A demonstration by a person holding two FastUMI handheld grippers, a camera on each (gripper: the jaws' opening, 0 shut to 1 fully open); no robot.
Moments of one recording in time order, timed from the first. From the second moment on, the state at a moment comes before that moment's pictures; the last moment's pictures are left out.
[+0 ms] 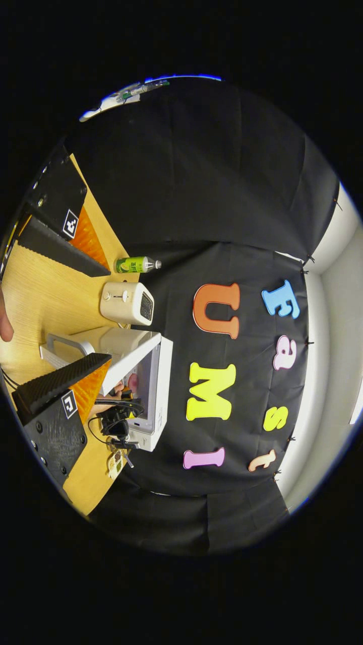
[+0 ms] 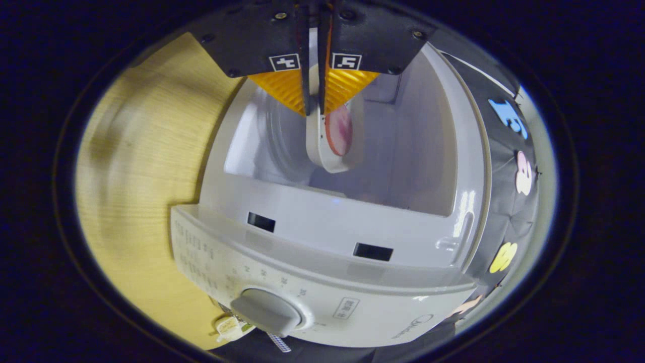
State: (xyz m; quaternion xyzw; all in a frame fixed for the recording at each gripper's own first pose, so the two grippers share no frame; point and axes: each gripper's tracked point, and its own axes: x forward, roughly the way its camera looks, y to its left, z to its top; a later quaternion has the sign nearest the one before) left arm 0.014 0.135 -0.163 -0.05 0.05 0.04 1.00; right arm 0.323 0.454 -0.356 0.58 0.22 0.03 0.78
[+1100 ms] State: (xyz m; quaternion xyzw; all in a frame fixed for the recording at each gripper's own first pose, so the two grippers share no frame) left arm -0.013 0.134 -0.157 -0.07 0.05 0.05 1.00; right arm 0.252 0.375 -0.303 0.35 0.21 0.14 0.90
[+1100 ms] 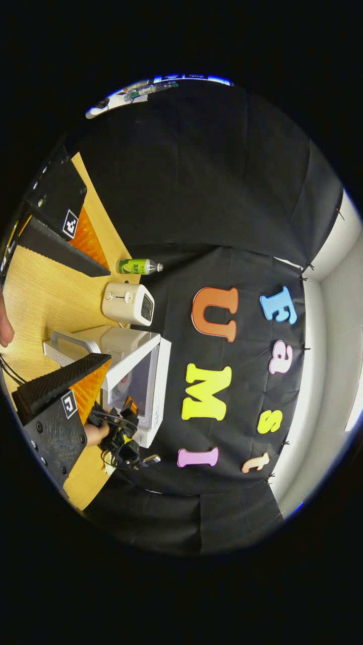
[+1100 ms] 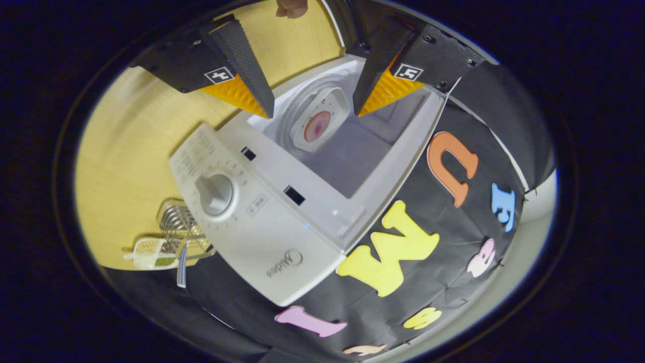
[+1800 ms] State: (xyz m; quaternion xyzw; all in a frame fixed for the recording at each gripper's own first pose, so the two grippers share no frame) left arm 0.017 0.179 -0.163 -0.04 0.02 0.09 0.99; right arm 0.121 0.169 -0.119 0.16 0.03 0.21 0.96
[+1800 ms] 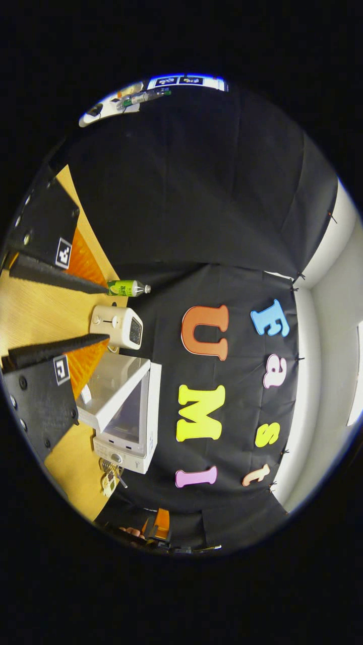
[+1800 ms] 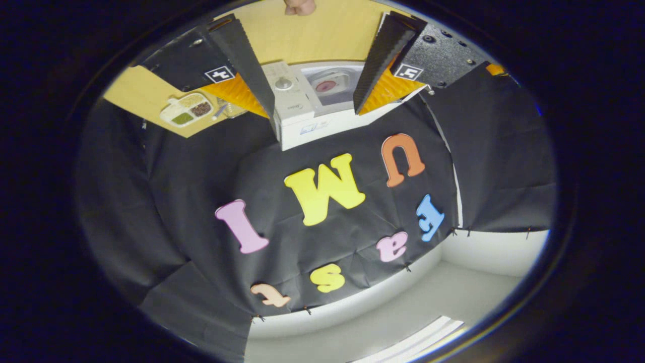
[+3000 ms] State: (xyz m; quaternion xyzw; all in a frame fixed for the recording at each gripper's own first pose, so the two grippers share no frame) left arm 0.091 0.051 -0.249 -0.08 0.02 -0.18 0.98; right arm -0.062 0.033 -0.065 0.05 -0.02 0.16 0.99
